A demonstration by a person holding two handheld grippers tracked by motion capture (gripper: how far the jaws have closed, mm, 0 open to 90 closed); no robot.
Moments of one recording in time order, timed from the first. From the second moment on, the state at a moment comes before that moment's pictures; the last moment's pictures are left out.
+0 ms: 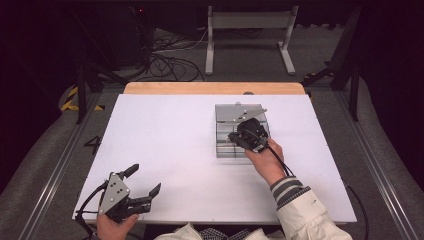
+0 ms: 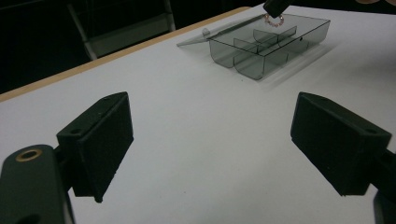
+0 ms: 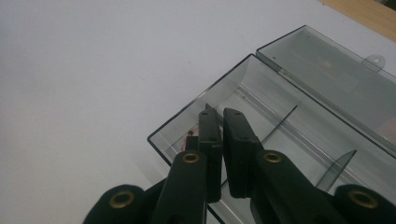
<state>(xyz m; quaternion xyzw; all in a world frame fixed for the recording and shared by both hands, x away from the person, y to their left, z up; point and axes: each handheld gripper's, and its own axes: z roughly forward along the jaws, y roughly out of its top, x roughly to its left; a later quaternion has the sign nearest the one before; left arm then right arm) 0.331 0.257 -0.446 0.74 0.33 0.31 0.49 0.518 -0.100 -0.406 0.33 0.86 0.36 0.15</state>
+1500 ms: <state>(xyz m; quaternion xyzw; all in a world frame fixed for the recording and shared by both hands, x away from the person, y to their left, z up) 0.331 0.257 -0.446 0.75 0.33 0.31 0.49 0.546 -0.077 -0.444 0.34 0.89 0.29 0.12</state>
